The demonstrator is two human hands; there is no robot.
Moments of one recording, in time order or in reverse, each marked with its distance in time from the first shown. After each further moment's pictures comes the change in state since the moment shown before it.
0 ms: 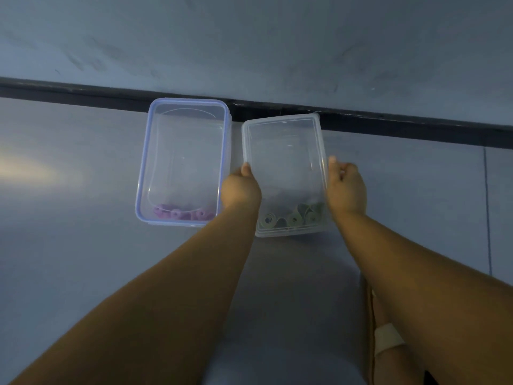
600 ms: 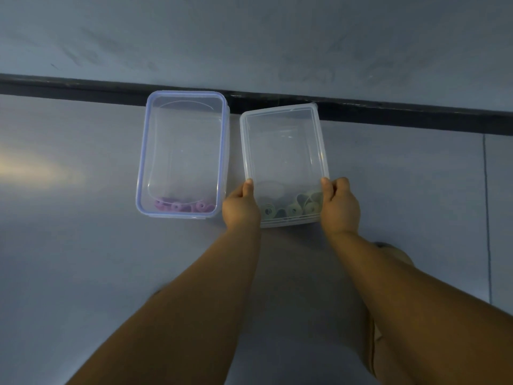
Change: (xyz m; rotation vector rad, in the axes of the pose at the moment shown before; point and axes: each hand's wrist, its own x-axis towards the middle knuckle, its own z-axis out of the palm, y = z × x) left_hand -0.020 -0.042 0.015 -0.394 0.074 -0.128; right_hand -0.039 0.029 0.007 -0.171 0.016 -0.078
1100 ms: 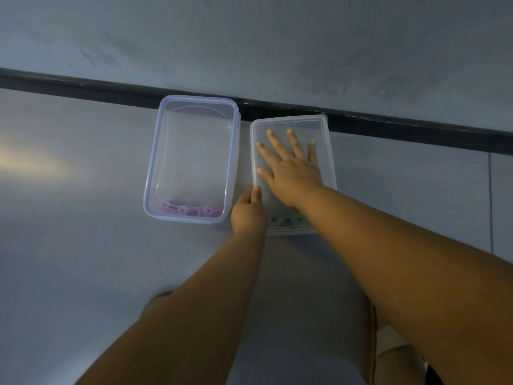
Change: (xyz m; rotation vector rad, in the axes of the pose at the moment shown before) left_hand 0.003 -0.001 -0.003 -0.016 -0.099 0.041; right_hand 0.029 -0.096 0.025 -0.759 -0.426 -0.668
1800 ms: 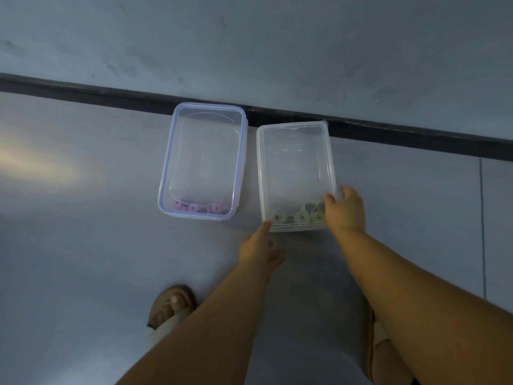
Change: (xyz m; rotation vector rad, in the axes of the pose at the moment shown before) left_hand -0.041 -0.031 -0.017 -0.395 -0.127 -0.536; right_hand -0.071 0.037 0.032 0.874 0.258 0.796
